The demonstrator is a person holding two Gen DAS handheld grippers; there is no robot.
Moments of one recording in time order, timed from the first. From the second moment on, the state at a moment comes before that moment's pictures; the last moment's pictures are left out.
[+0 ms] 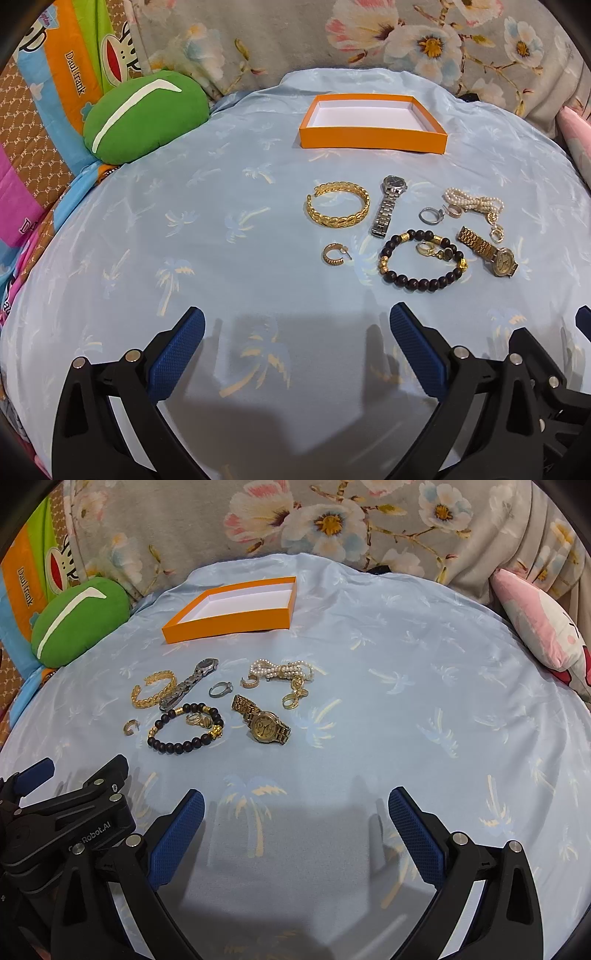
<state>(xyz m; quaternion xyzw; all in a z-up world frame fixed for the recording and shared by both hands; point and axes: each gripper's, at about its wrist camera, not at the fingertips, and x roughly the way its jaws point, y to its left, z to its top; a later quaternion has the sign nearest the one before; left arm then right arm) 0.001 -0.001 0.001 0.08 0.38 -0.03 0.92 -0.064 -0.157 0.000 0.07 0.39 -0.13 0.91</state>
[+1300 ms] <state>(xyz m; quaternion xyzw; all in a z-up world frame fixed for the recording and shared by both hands) -0.001 -0.006 -0.003 0.08 0.39 -0.03 0.92 -0.063 -0.157 0.000 0.07 0.39 -0.13 0.91</state>
